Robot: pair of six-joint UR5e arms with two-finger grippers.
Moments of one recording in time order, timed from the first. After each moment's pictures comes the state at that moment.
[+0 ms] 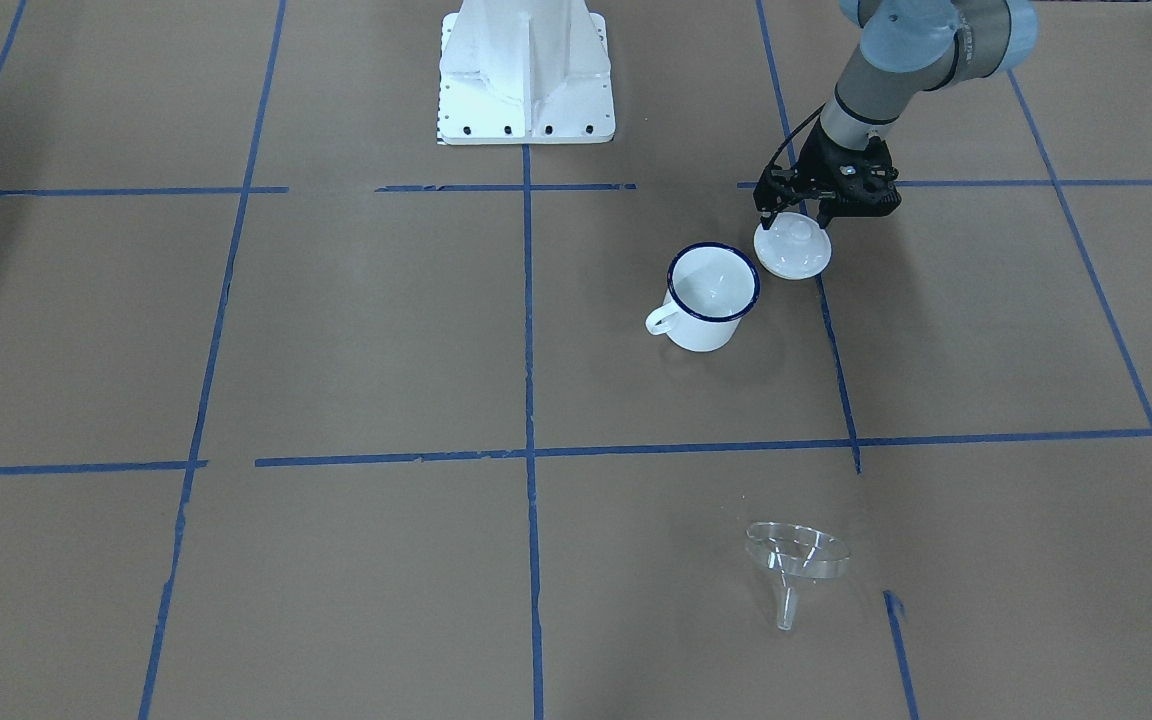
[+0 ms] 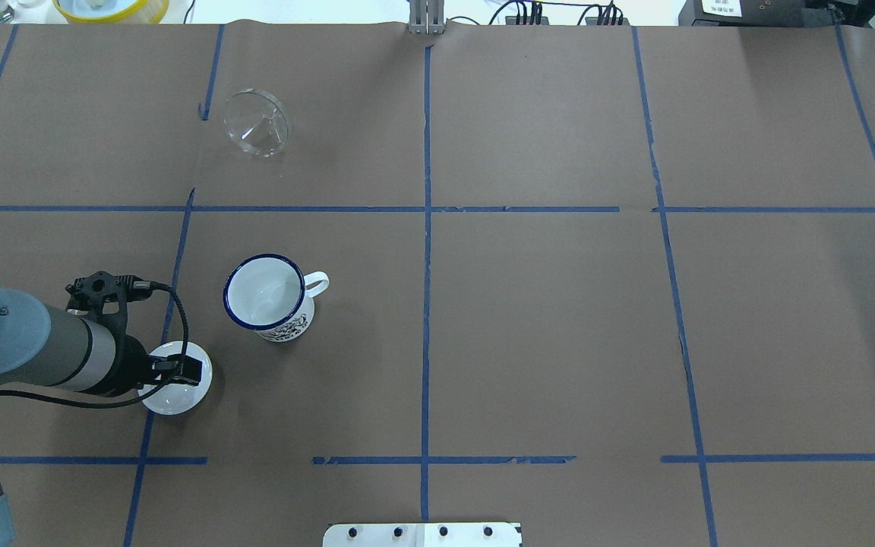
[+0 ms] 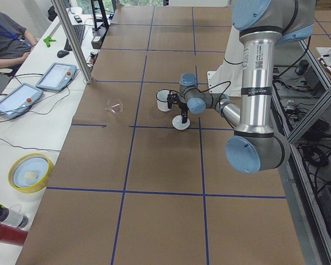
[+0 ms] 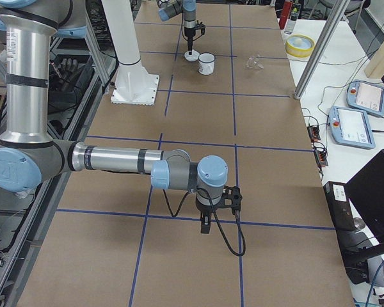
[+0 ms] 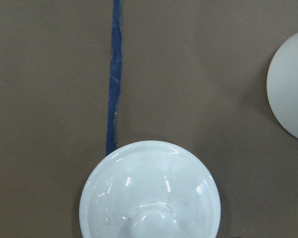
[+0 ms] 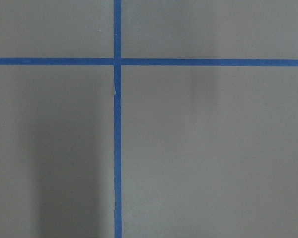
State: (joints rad) left arm -0.49 -1.55 -2.01 -1.96 -1.90 -1.28; right arm 1.57 -1.68 1.66 -1.57 2.29 0.01
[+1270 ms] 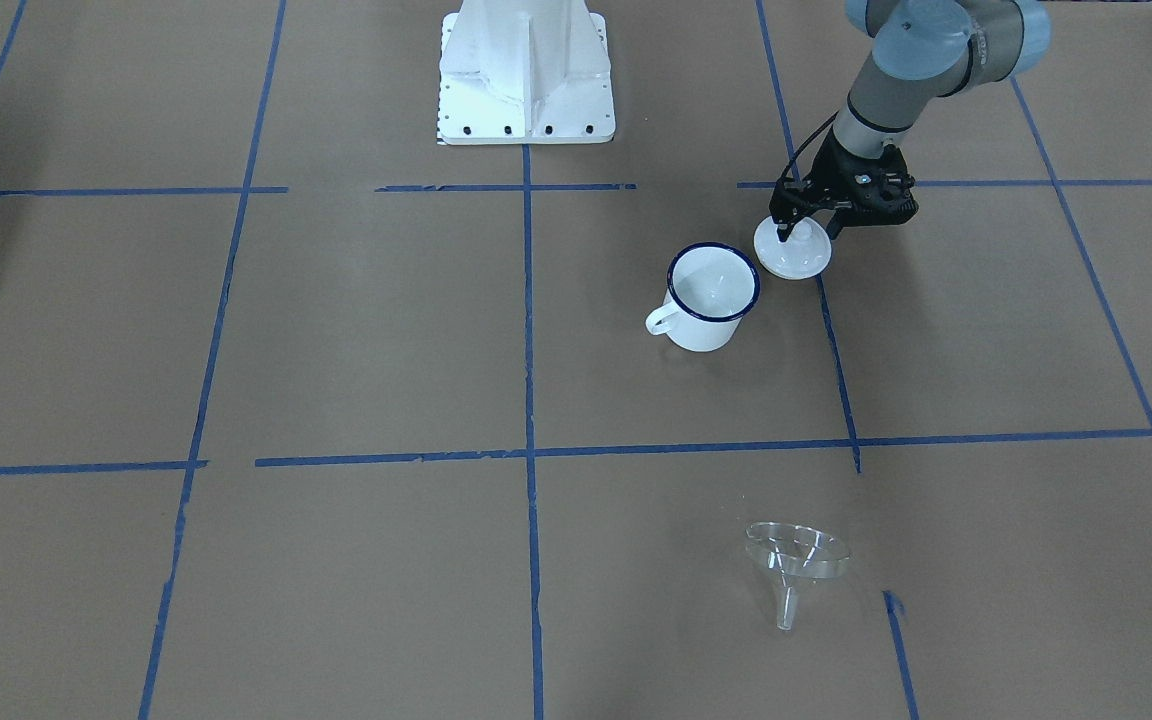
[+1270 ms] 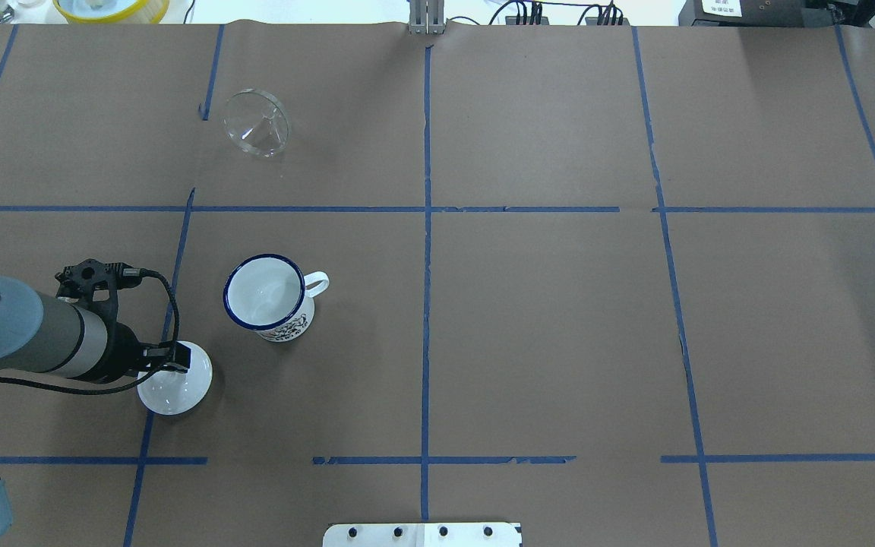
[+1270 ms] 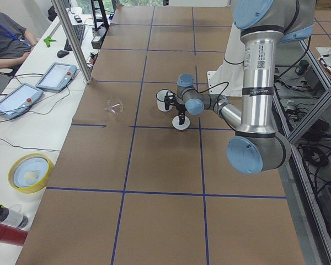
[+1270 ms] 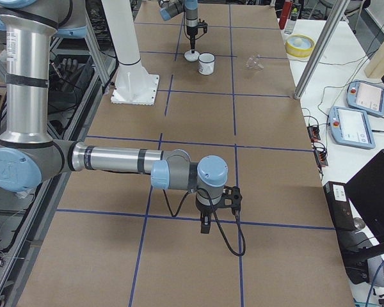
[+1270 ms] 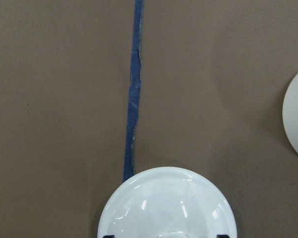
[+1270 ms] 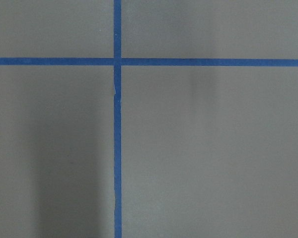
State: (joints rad) left arm -0.52 -1.55 -2.00 -1.95 -1.89 -1.27; right arm 1.57 -1.68 1.66 -1.57 2.29 0.01
